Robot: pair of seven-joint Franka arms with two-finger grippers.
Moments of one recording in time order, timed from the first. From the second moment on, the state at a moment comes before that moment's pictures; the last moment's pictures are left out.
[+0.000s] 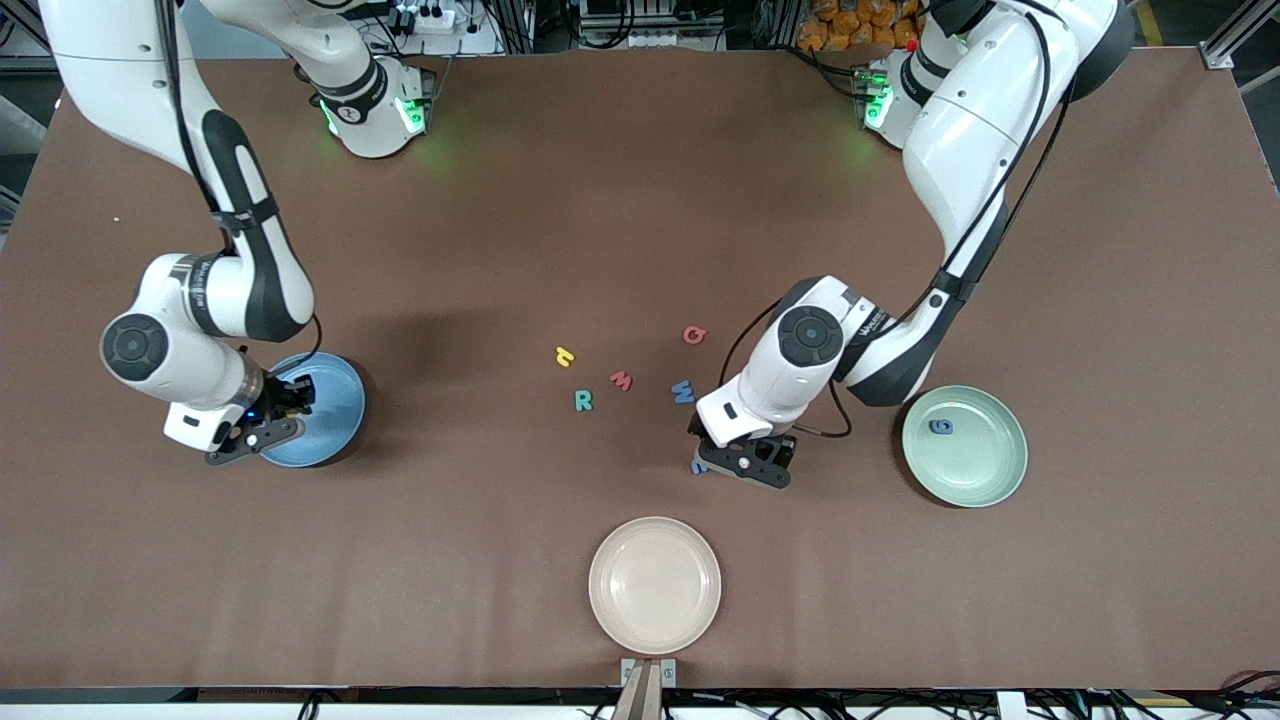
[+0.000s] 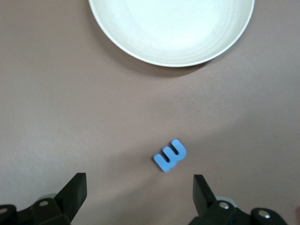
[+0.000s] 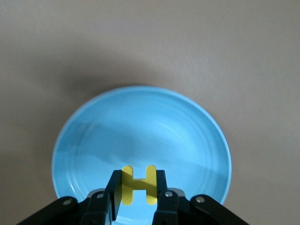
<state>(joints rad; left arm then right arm) -0.25 0.83 -0.36 -1.47 0.34 2.49 -0.25 0.20 0.45 -0.25 -1.97 0.08 2.33 -0.50</state>
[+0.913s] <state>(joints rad) -0.26 0.94 -0.35 -1.45 0.34 2.73 0.17 0.21 0.44 -0.24 -1.93 0.10 2.31 -0.43</state>
